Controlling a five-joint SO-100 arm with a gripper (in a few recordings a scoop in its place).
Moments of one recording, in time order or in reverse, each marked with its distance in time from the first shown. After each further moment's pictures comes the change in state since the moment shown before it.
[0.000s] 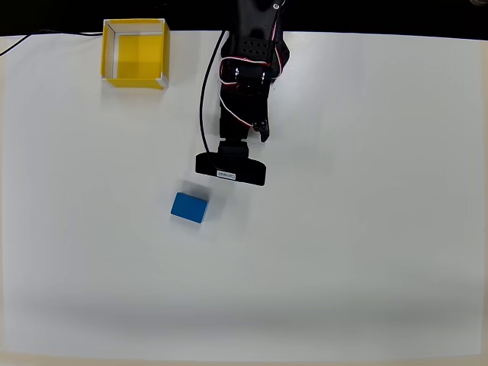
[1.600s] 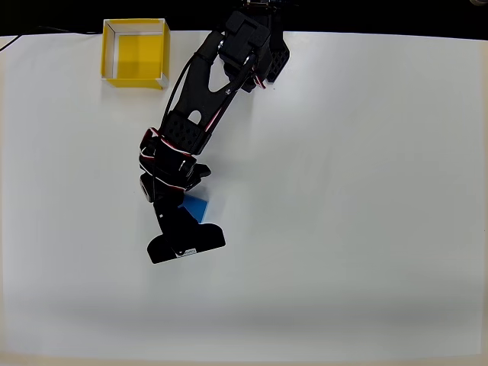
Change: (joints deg) arm 19.6 -84.4 -76.4 -3.0 -53.2
